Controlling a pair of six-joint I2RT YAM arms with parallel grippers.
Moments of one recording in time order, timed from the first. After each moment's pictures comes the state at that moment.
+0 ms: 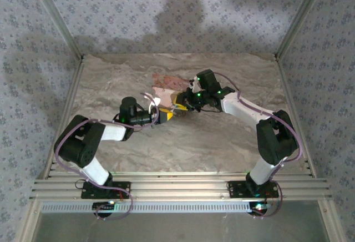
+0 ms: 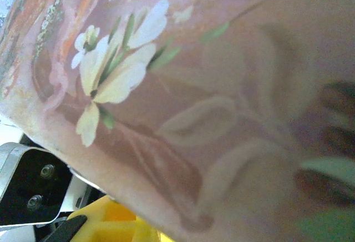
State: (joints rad) left arm -0.43 1.63 0.54 0.85 0.90 -0.40; right arm 0.54 1.67 1.19 -0.29 -0.64 0.94
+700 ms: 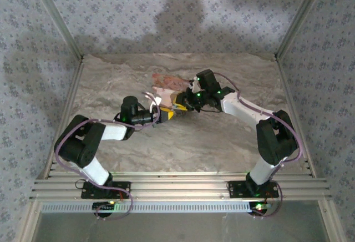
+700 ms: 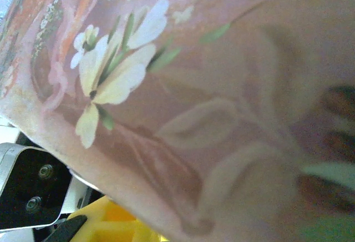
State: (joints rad) left arm -0.44 1.63 0.55 0.82 0.87 -0.37; right arm 0.54 1.67 1.19 -0.29 -0.65 0.95
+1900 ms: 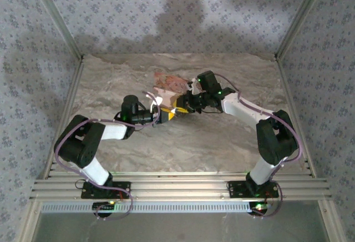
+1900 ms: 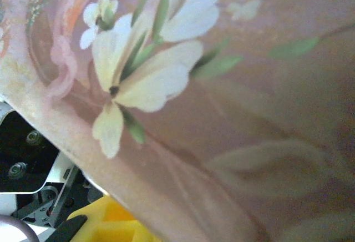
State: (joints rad) left arm -0.44 1.63 0.57 0.78 0.91 -0.39; right arm 0.54 1.67 1.17 -0.30 -0.73 0.82
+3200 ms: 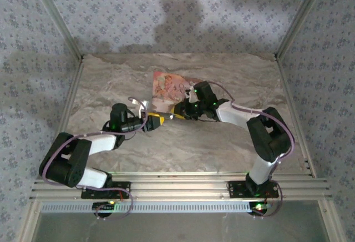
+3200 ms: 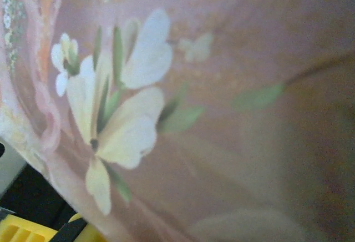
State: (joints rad) left arm -0.35 1.41 0.37 0.68 0.78 -0.52; right arm 0.58 1.73 1.01 -0.01 -0.64 0.89
